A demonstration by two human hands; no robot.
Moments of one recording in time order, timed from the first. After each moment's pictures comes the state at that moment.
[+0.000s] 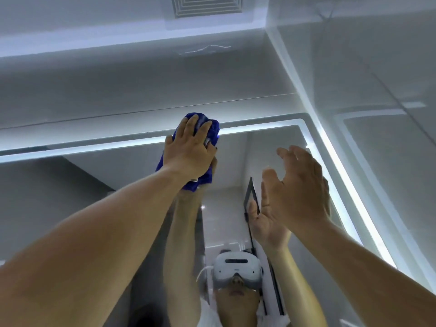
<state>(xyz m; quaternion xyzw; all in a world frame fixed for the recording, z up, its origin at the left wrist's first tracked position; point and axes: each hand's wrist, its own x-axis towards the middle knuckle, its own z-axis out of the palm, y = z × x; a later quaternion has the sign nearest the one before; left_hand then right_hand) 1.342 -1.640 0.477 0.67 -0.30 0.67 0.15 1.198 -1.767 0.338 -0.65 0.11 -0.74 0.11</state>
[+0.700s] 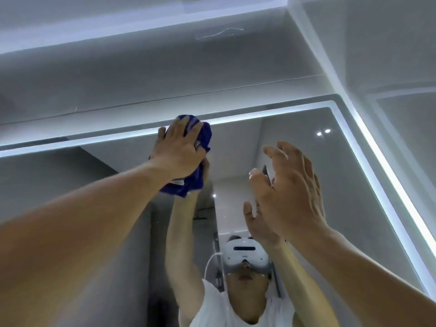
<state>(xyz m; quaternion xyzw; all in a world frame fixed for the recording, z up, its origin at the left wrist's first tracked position) 1.372 -1.549 0.453 0.71 -0.29 0.64 0.05 1.233 -1.696 0.312 -0.67 0.03 -0.74 0.10</state>
